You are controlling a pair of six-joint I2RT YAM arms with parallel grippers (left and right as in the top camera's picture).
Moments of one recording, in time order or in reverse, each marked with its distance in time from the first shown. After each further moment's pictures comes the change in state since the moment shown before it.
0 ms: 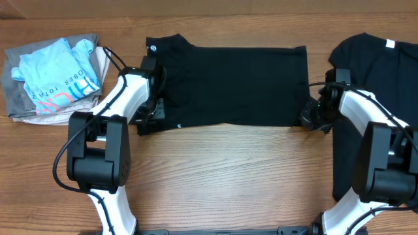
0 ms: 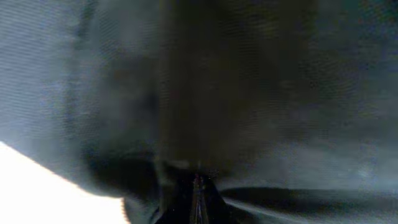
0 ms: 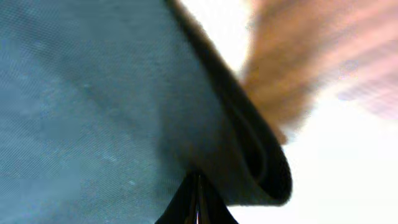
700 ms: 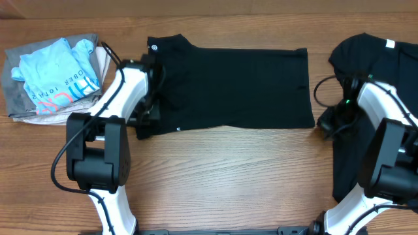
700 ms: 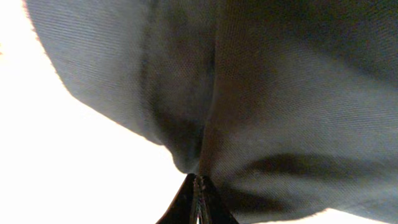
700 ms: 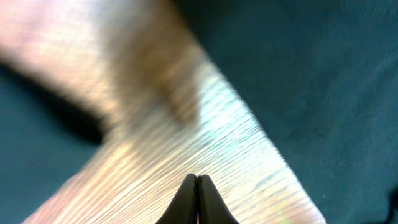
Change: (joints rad) left arm 0.001 0.000 0.117 -0.223 -0.056 0.002; right arm -0.108 0.032 0.169 -0.385 0.134 0.008
